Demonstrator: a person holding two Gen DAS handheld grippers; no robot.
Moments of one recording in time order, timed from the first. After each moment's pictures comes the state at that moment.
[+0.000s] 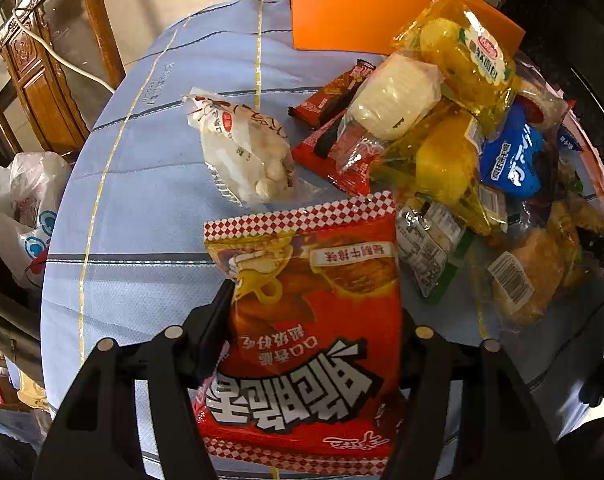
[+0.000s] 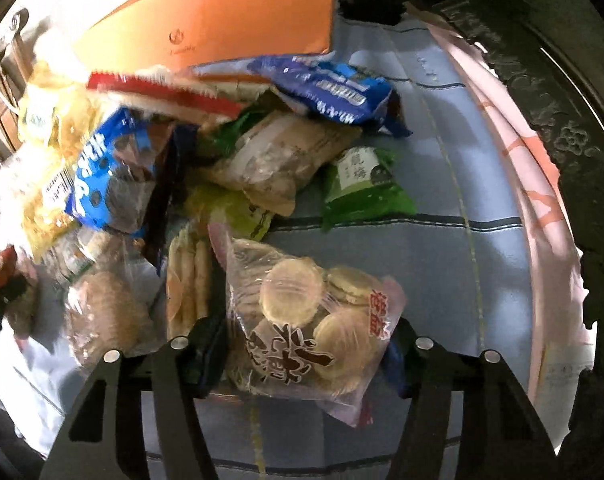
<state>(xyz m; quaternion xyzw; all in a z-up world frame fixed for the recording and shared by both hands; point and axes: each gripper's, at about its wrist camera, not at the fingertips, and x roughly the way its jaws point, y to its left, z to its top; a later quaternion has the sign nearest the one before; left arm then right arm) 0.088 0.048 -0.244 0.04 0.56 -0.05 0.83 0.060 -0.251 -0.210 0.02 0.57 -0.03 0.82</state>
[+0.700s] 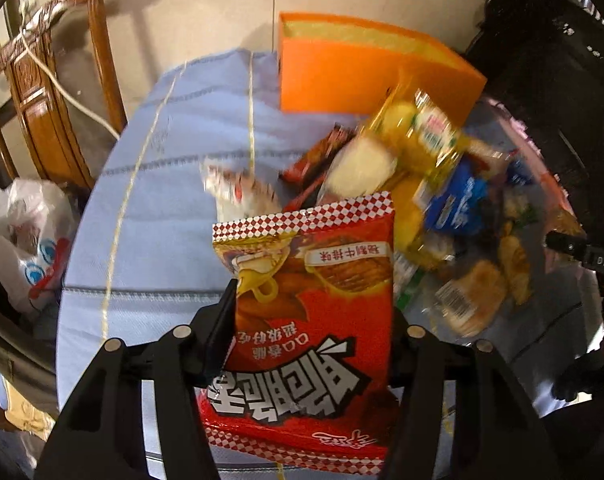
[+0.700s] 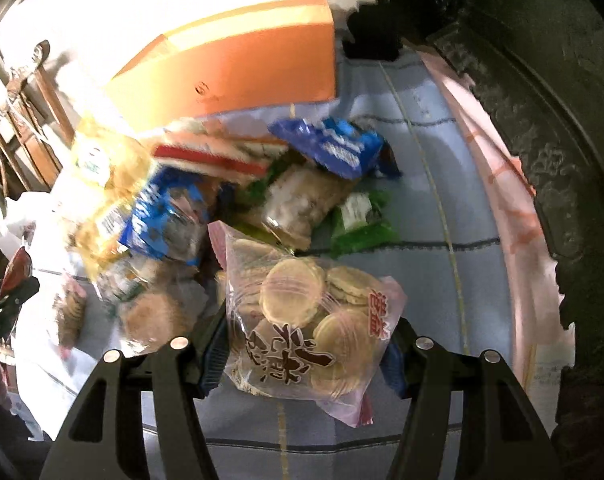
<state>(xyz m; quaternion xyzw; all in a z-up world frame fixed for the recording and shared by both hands) 0.072 0.055 -0.178 0.02 0.49 -0.09 0.86 0.059 -0.276 -0.165 0.05 0.52 0.00 0.85</state>
